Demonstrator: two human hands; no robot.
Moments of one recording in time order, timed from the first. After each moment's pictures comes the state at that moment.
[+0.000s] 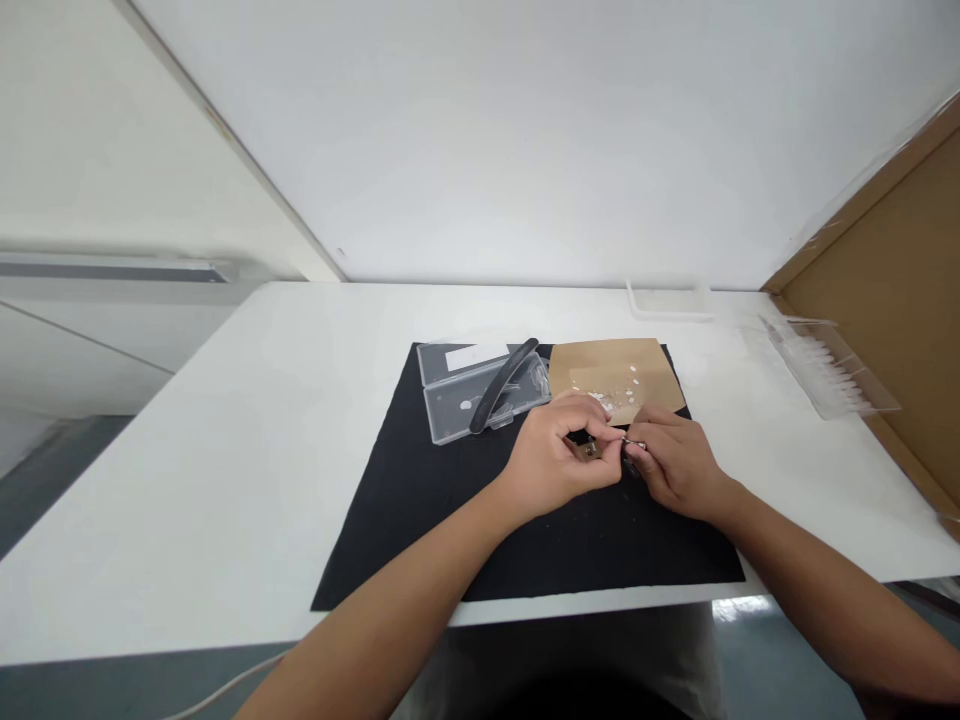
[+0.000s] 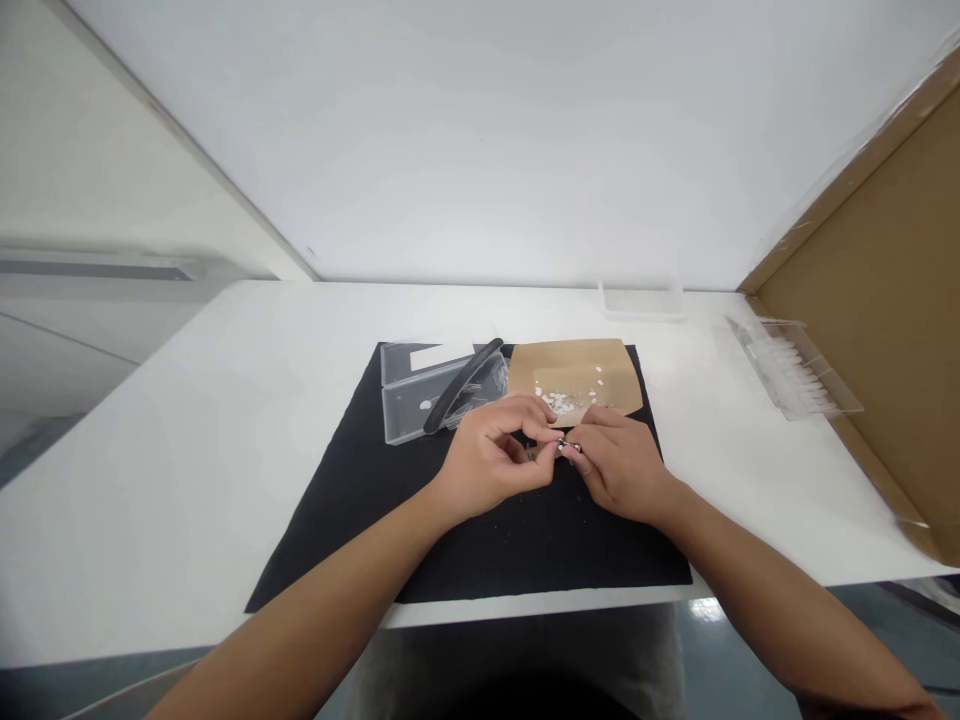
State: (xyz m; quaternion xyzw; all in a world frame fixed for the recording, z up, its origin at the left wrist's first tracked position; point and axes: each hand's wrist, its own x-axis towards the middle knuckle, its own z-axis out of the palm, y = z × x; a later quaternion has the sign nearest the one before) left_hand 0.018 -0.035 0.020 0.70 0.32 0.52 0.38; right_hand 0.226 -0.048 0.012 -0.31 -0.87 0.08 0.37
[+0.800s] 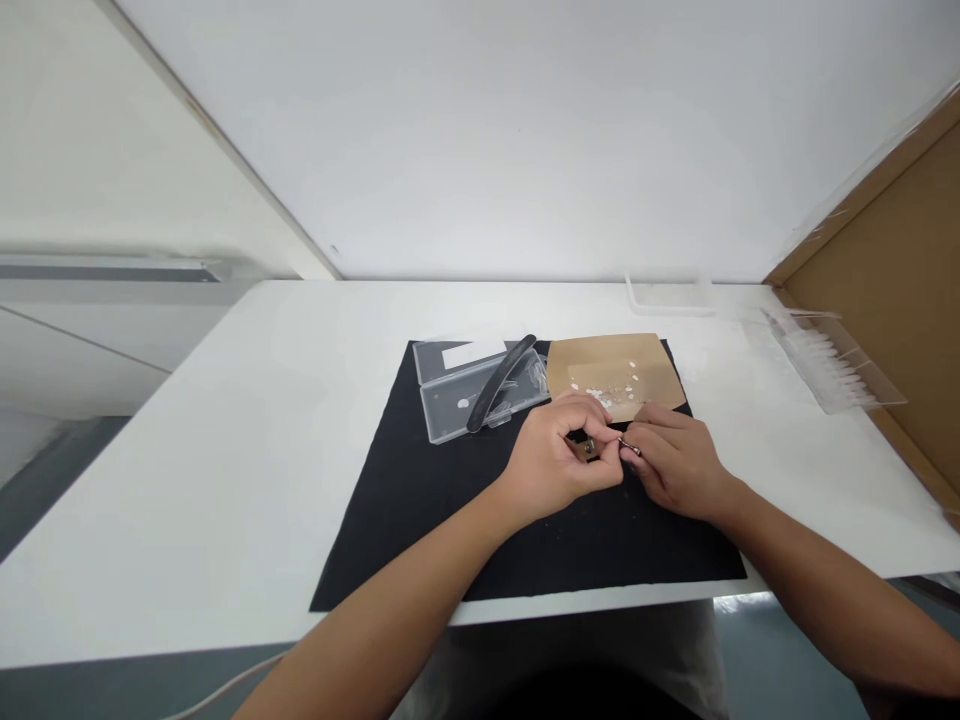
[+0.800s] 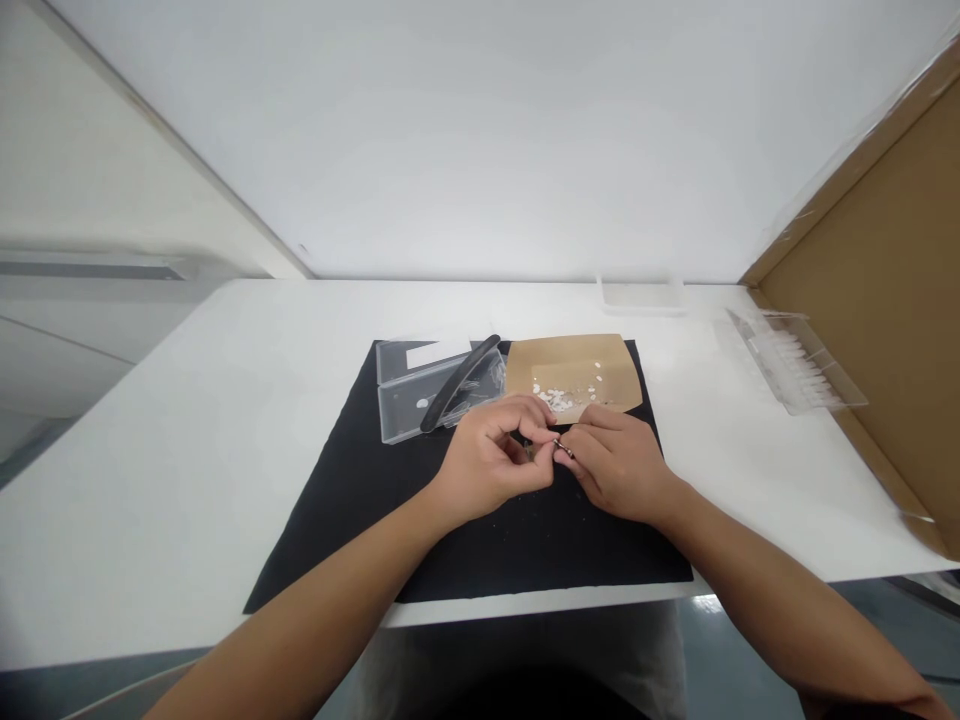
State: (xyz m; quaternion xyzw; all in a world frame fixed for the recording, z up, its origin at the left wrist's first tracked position) left_hand 0.020 -0.037 0.020 0.70 0.32 0.51 0.39; right_hand 0.224 -0.049 0.012 -0.30 -0.89 0.00 0.35
